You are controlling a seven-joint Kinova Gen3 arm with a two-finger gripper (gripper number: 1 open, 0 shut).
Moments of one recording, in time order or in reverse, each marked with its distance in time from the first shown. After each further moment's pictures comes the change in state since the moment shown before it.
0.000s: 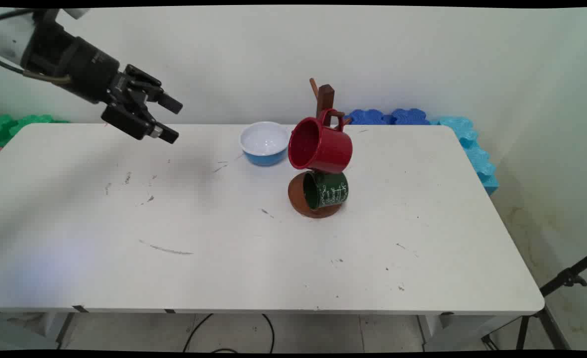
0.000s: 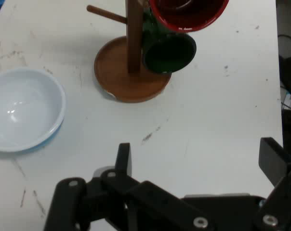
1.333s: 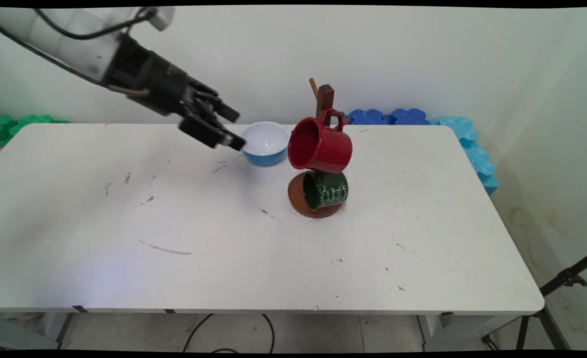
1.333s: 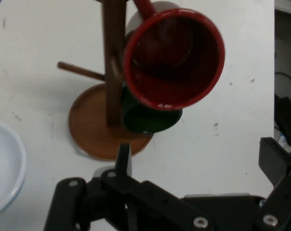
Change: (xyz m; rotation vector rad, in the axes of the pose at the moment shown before) arm 0.057 0.031 0.084 0.006 0.042 -0.072
